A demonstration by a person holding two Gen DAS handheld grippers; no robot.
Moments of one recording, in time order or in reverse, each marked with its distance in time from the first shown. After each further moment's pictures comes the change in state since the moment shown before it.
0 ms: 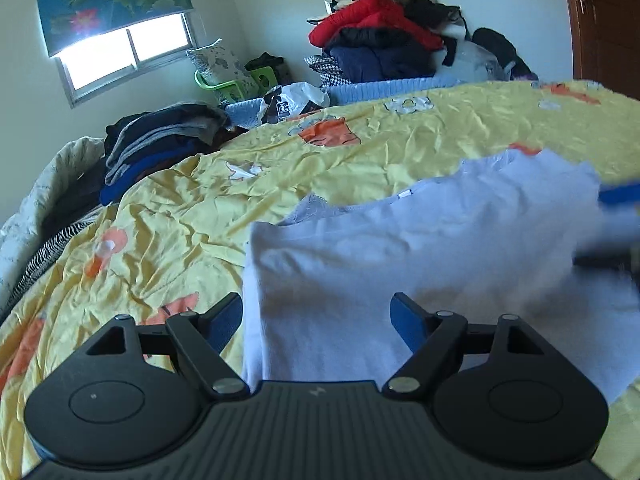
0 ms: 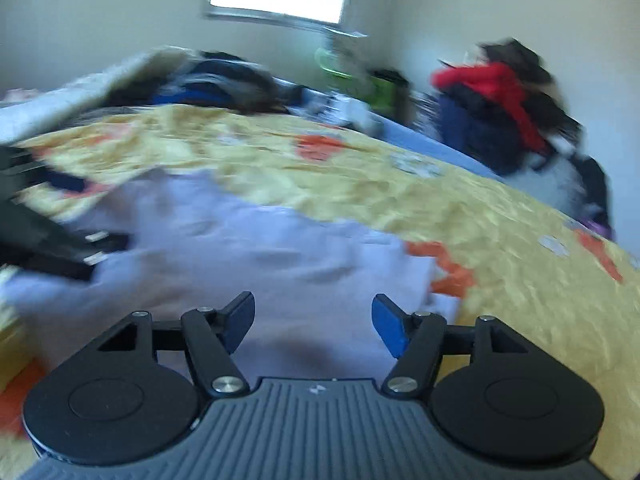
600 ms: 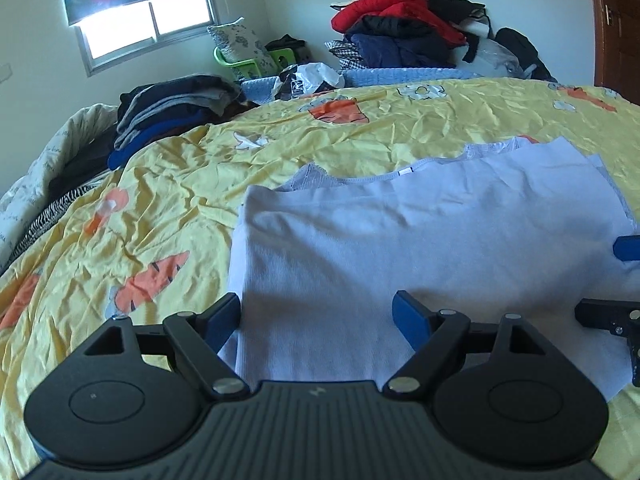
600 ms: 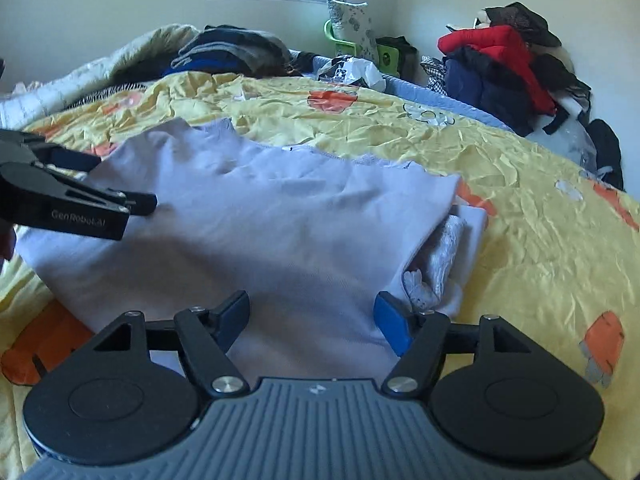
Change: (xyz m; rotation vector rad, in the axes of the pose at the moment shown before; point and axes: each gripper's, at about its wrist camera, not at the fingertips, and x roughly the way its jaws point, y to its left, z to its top) left arm 0.002 -0.011 -0.015 -0.087 0.048 0.030; right arm 0.005 0.002 -0.034 0.087 0.081 0.003
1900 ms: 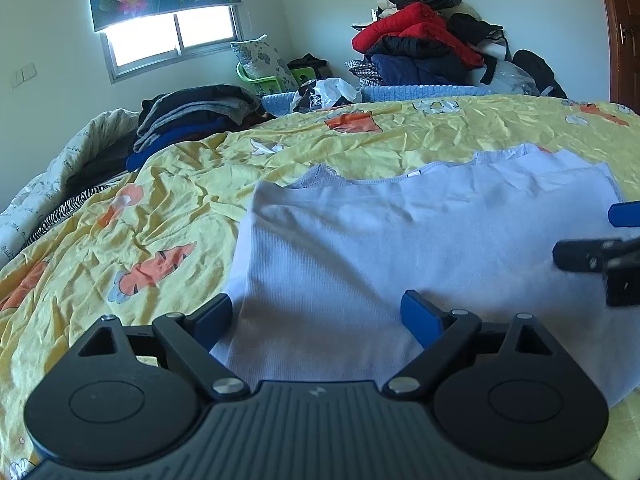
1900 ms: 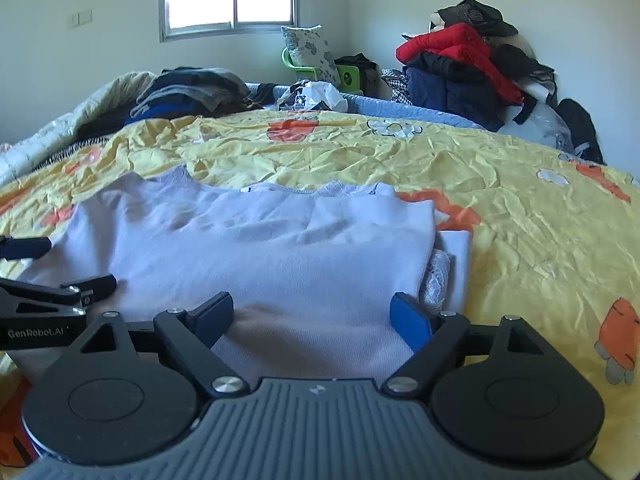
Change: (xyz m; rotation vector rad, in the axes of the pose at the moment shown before) left arm -0.002 -0.008 -0.020 -0.035 -0.073 0.055; right arm 0.025 -0.015 0.012 0.133 -0.088 -0.054
